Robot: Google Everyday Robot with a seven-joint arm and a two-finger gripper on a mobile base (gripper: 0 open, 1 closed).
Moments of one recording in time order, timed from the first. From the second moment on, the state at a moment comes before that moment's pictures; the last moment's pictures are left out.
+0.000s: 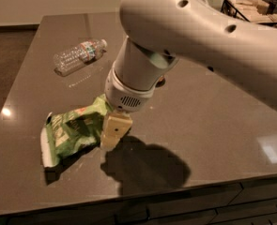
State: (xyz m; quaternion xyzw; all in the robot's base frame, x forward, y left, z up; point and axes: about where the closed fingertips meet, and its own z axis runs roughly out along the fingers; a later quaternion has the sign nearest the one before) arm 0.434 0.051 0.874 -0.70 0.68 0.12 0.18
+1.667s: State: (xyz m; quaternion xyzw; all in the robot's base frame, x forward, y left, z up) arm 0.521 -0.098 0.944 -0.53 0.81 0.03 0.25
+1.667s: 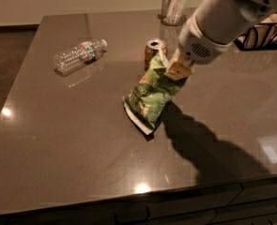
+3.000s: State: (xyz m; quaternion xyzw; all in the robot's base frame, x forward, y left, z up) arm 0.529 -0.140 0.936 -0.49 0.83 0.00 0.26
